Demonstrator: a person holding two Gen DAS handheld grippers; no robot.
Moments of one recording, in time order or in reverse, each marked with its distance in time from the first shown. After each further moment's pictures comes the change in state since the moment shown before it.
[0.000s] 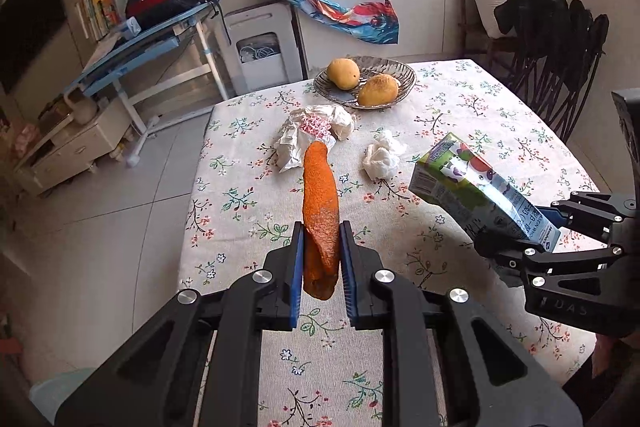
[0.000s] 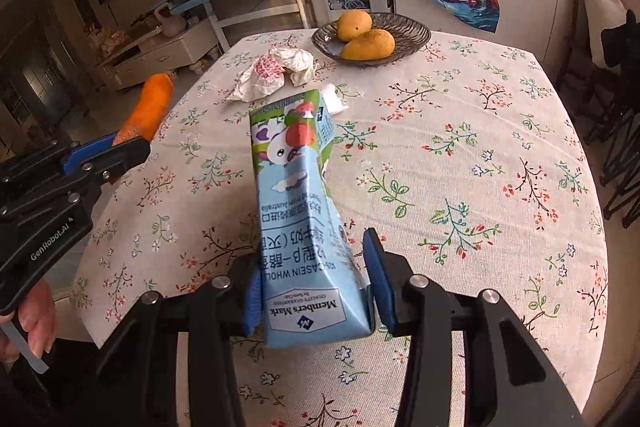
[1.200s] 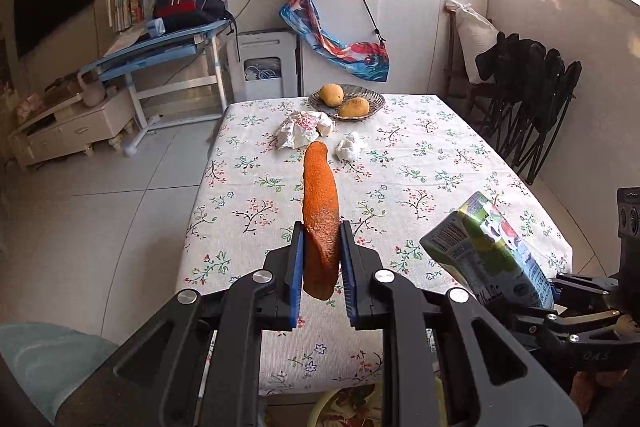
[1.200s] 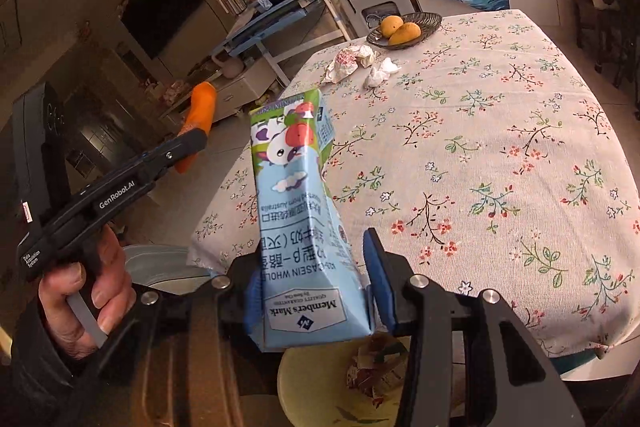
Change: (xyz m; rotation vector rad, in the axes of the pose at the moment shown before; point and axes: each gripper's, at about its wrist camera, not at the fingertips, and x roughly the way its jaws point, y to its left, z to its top) left arm -0.113 0.001 -0.080 -0.120 -0.121 -0.072; right arm -0.094 0.025 -0.111 0.127 -0.097 0.260
